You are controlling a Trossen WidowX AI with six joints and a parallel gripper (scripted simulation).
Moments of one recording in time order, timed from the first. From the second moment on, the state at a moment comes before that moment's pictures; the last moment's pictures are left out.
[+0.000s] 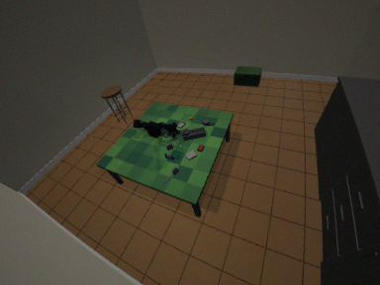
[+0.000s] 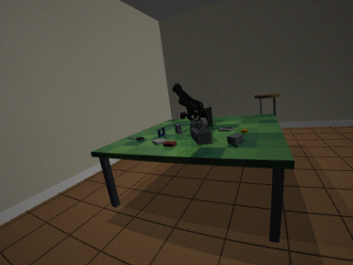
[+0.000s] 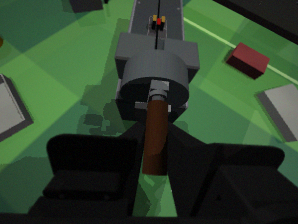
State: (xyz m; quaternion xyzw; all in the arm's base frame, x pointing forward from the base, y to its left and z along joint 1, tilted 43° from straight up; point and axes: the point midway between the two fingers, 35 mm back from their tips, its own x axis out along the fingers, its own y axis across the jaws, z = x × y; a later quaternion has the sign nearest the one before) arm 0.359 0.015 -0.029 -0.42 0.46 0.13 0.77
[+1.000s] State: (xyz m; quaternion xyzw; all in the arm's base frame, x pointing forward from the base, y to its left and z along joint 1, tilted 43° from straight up) arm 0.363 0.008 -0.026 -0.42 0.46 0.13 0.77
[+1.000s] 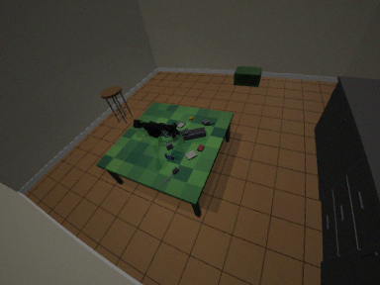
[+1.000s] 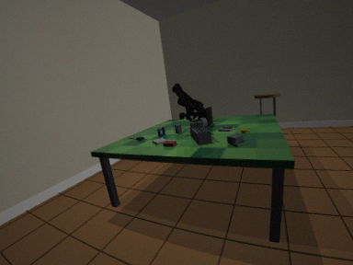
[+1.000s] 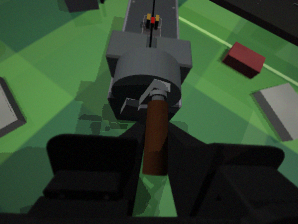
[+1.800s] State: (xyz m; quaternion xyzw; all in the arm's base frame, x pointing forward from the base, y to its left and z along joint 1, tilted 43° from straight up) arm 0.370 -0.004 -0.025 -0.42 0.45 0.13 0.77
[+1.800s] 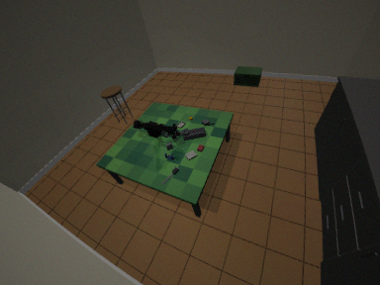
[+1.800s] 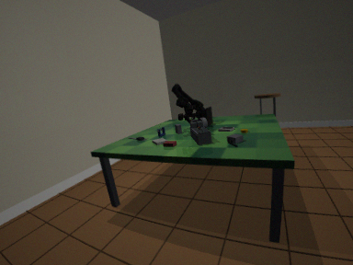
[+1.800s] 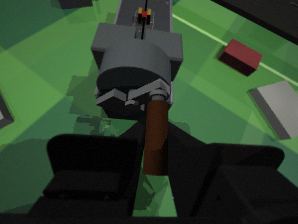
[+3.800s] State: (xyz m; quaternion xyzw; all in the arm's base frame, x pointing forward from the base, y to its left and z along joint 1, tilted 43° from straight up) arm 0.370 -0.034 -0.053 -0.43 0.45 0.12 0.78
